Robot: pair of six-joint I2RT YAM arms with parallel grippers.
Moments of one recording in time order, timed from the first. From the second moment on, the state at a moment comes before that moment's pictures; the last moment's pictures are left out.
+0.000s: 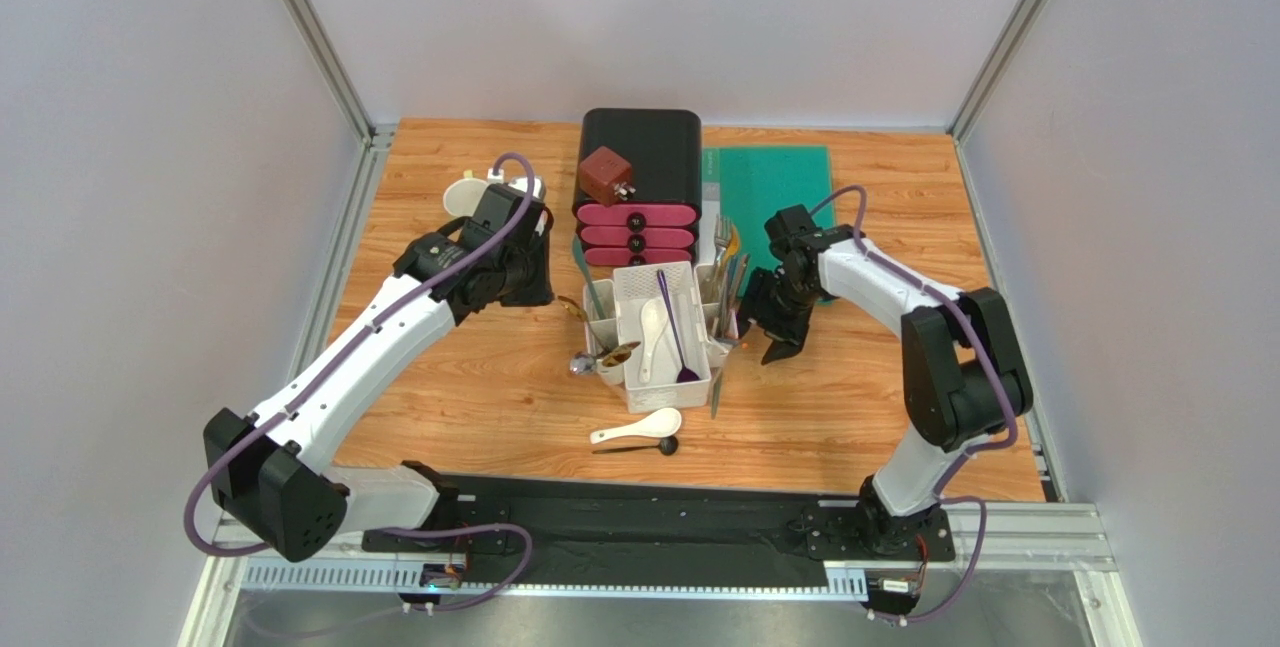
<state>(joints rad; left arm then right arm) -0.54 1.27 1.22 -0.85 -0.17 -0.47 0.33 1.68 1.12 -0.82 -0.24 0.75</state>
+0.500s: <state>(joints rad) -0.53 1.28 1.20 -0.87 -0.16 -0.47 0.41 1.81 1.12 -0.77 -0.25 0.77</state>
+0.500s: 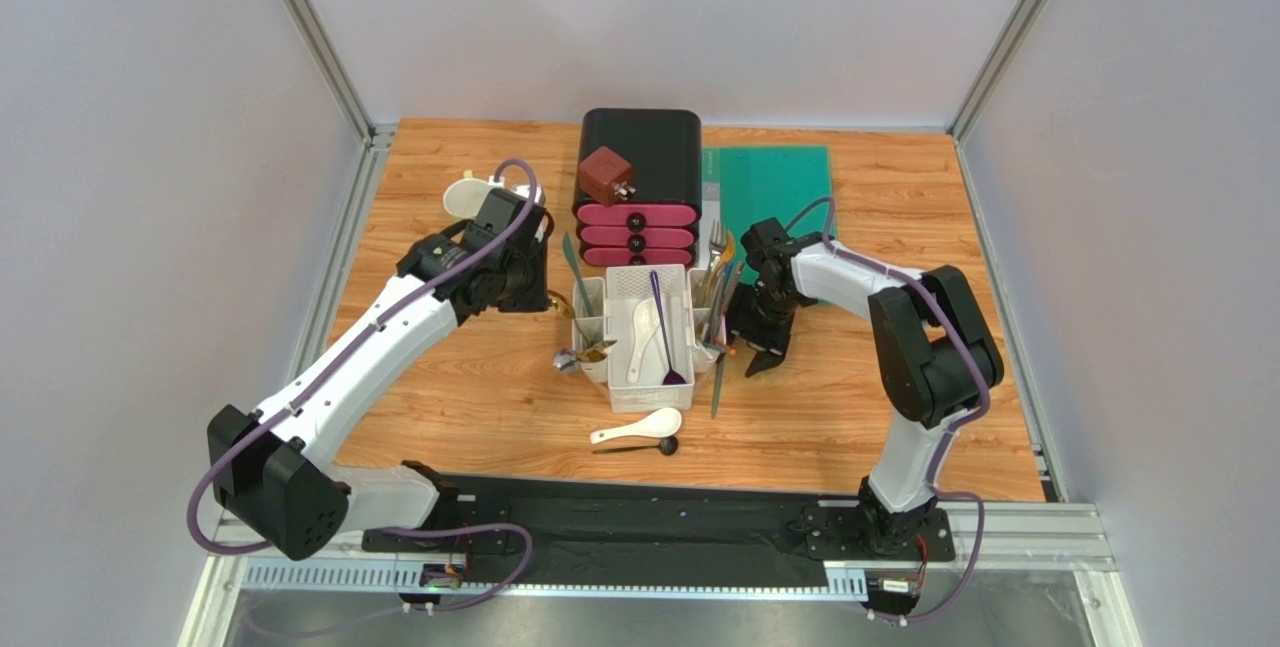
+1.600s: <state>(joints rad) -0.51 1.15 1.02 -0.83 -0.22 -0.54 0.42 1.51 1.24 -1.11 -0.03 0.73</state>
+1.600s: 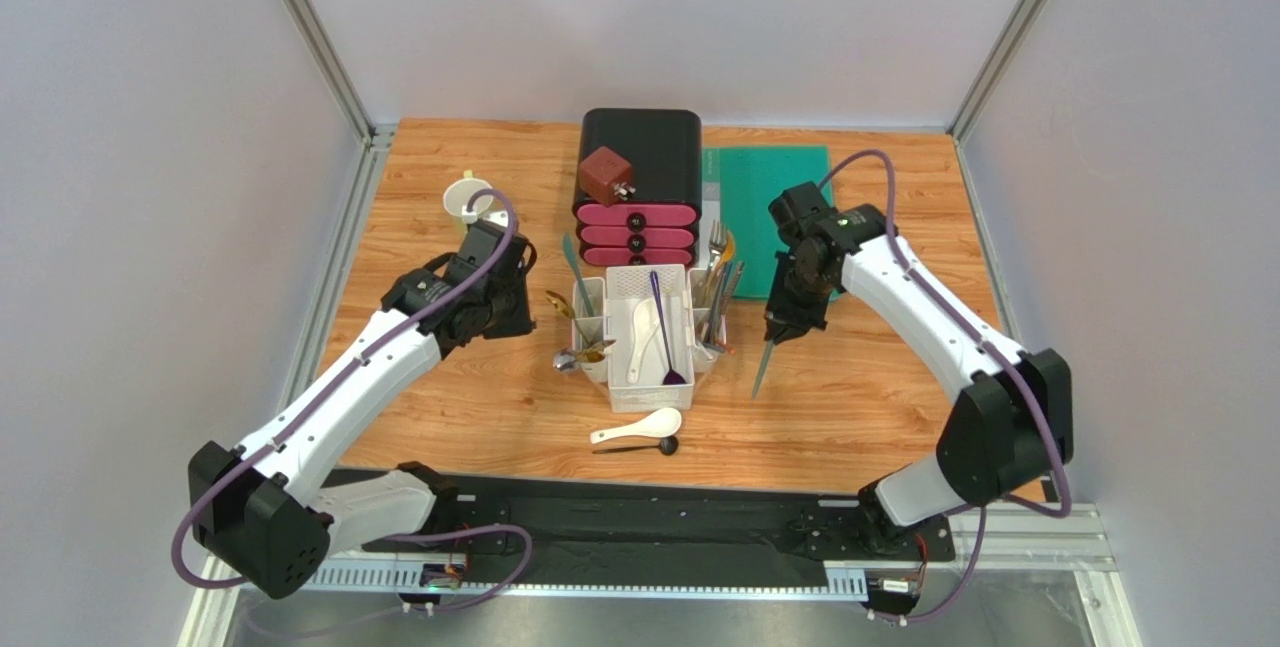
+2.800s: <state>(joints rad) -0.48 1.36 1.17 -0.91 -0.27 -0.61 0.58 1.74 1.86 -1.10 -0.44 0.50</state>
